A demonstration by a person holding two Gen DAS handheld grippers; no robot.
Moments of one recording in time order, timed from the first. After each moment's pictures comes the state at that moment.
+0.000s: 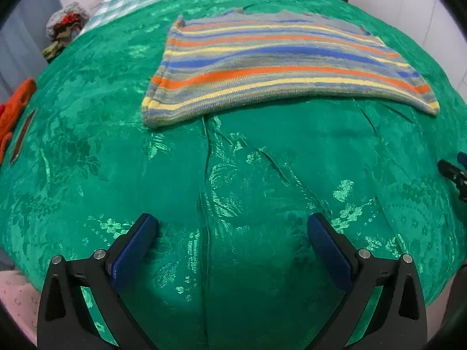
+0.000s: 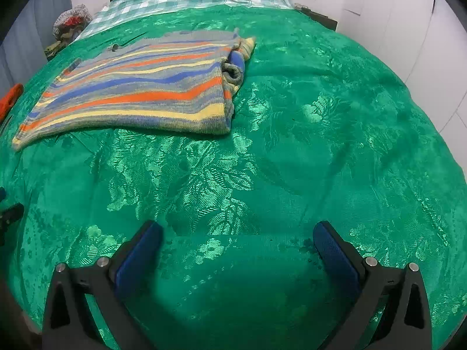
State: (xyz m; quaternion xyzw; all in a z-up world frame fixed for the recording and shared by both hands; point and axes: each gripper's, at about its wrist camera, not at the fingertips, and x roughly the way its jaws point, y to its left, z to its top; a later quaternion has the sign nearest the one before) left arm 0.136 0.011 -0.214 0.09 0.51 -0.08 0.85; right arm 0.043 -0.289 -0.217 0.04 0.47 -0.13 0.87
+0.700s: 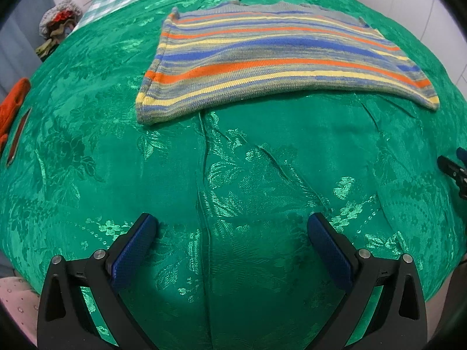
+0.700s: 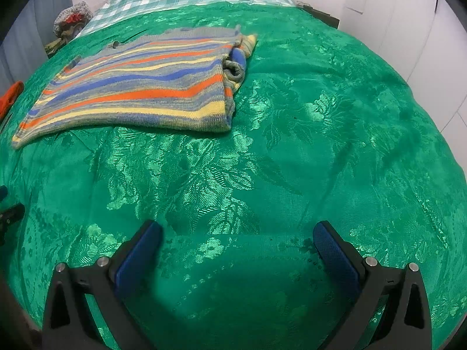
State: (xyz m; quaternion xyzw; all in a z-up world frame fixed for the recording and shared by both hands) left arm 0.138 0.011 -0.212 0.09 0.52 -0.09 0.84; right arm 0.045 -0.289 -0.218 0.03 0.48 -0.13 0.87
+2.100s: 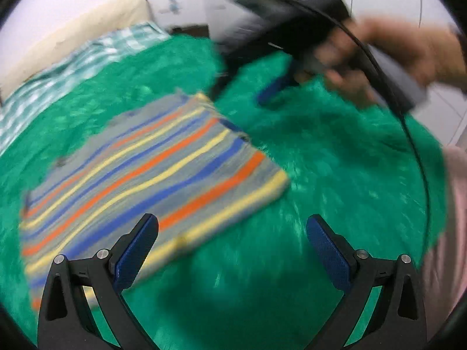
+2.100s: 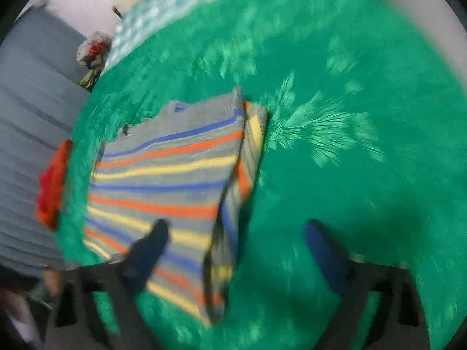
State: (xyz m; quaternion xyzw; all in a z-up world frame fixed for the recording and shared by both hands) left arm 0.158 -0.210 -0.164 0.20 0.39 -0.35 0.83; right arm 0.238 -0.436 -0.160 0.24 0.56 0.06 0.79
